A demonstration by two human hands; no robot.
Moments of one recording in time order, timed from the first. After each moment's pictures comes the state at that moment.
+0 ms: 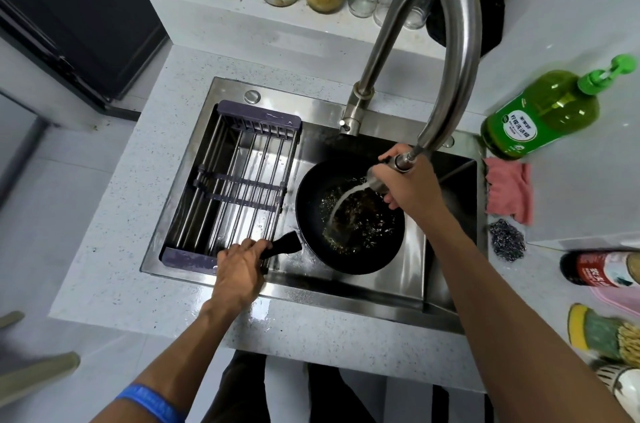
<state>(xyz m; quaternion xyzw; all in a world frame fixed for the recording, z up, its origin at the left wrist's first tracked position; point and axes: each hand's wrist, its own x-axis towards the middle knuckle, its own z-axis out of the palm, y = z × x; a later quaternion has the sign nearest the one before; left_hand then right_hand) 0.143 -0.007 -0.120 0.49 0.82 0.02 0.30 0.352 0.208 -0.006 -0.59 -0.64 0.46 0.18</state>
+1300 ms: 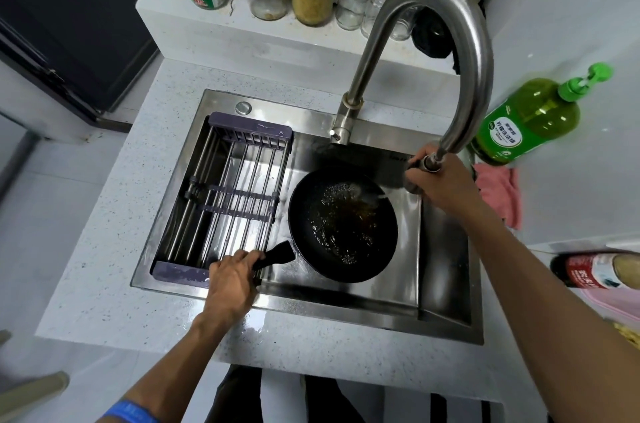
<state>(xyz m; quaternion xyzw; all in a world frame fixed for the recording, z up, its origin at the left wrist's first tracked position) 0.142 -0.009 -0.123 0.50 0.81 0.03 0.29 0.408 0.255 0.001 -0.61 -0.70 0.36 0.12</state>
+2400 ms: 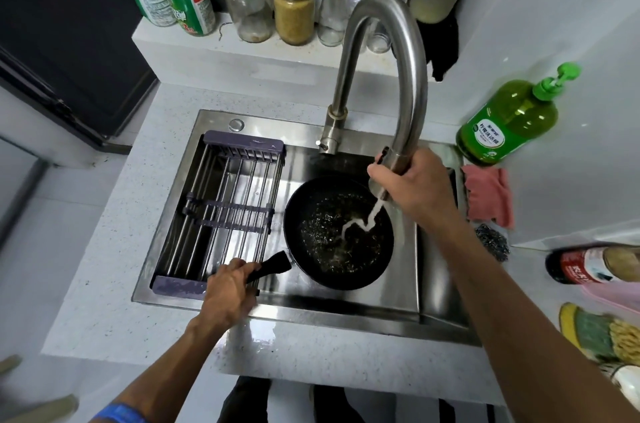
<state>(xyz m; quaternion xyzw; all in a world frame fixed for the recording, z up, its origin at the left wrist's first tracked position) 0.136 -0.006 -0.123 0.52 0.80 0.01 0.31 0.376 0.211 0.058 -0.57 -0.70 0.35 0.24</state>
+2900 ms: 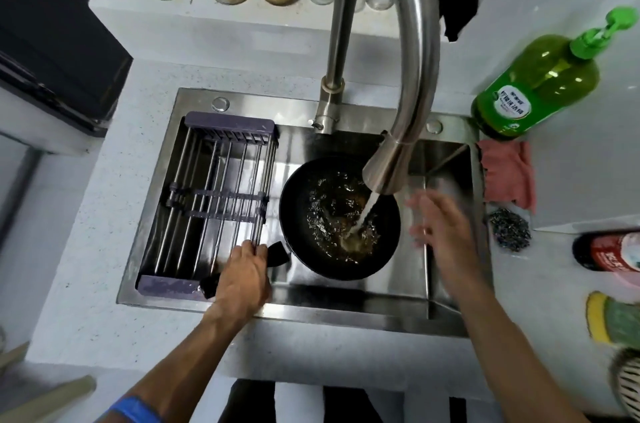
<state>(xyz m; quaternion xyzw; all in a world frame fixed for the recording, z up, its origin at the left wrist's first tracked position) 0.172 0.032 -0.127 0.59 0.76 -0.16 0.22 0.443 0.169 -0.044 -0.63 -0.47 0.56 0.28</state>
